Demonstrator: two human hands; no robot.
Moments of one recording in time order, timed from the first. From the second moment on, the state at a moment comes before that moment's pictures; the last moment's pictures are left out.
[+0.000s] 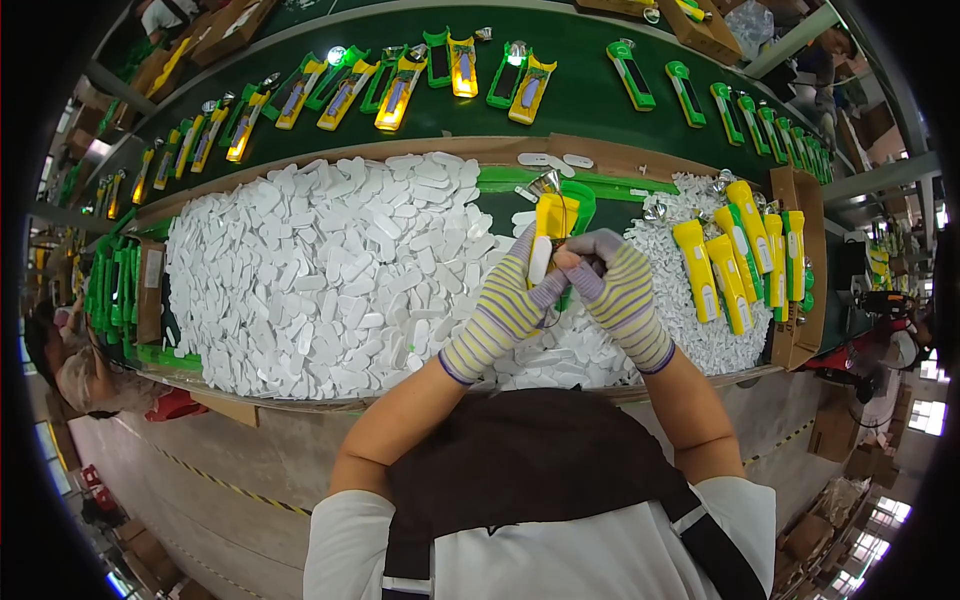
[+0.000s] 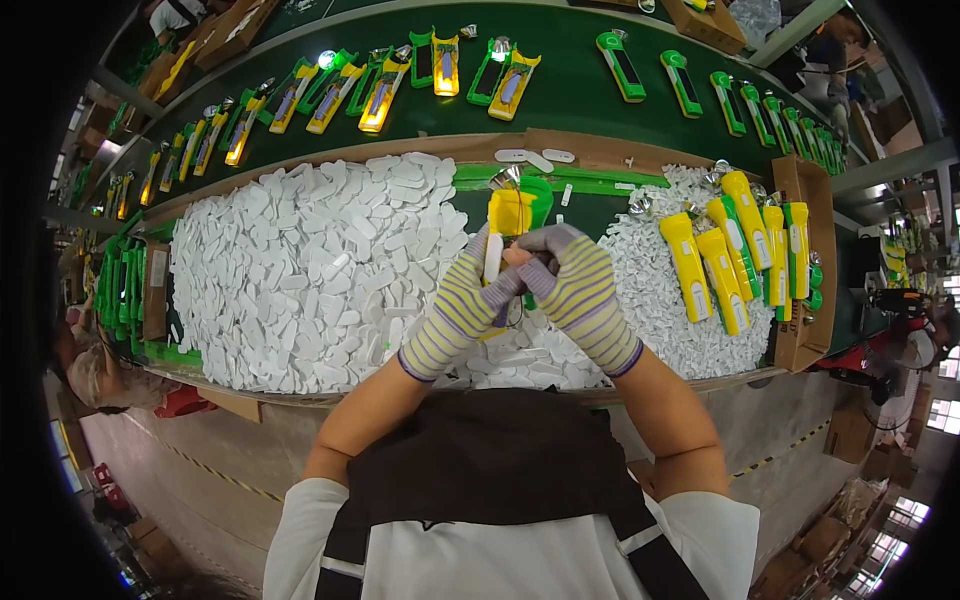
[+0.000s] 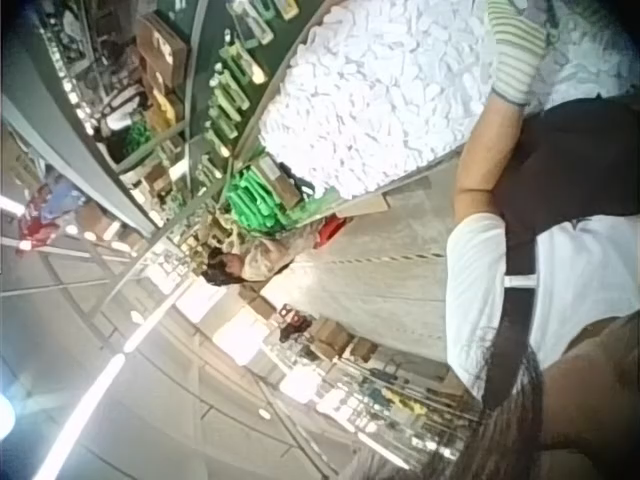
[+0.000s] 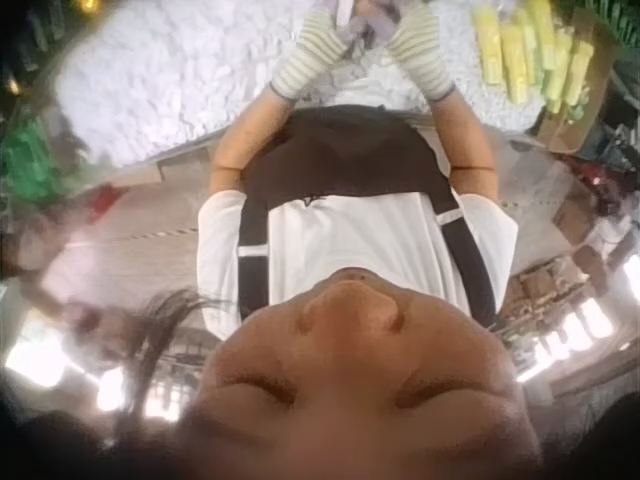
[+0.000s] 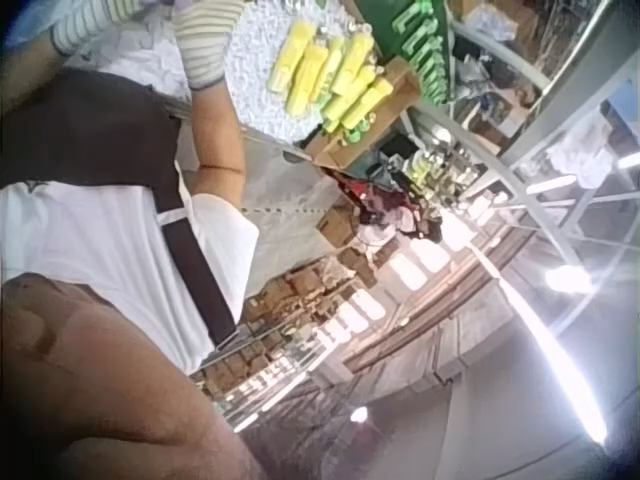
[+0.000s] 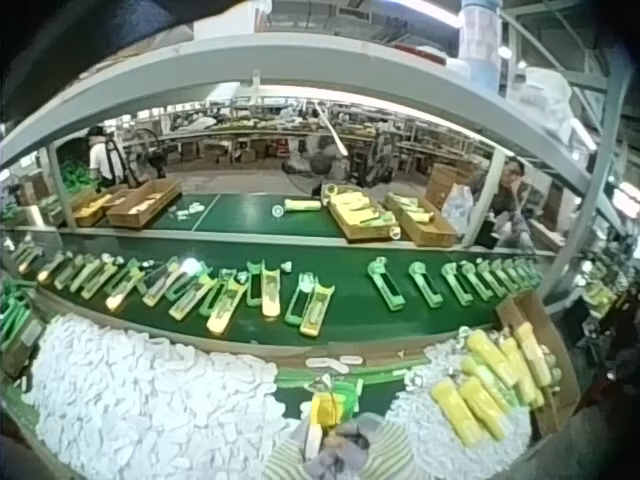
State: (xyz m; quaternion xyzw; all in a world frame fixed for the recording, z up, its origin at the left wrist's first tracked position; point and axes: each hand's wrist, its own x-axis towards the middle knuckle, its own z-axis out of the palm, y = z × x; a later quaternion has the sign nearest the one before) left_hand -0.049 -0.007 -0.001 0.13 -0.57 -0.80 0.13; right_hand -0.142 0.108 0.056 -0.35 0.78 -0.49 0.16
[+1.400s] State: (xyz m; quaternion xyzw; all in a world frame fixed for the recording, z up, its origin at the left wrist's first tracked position) left_hand -0.056 -0.014 0.003 0.13 -0.16 -0.98 -0.04; right_hand -0.250 0.100 -0.029 -0.29 0.89 -0.28 0.19
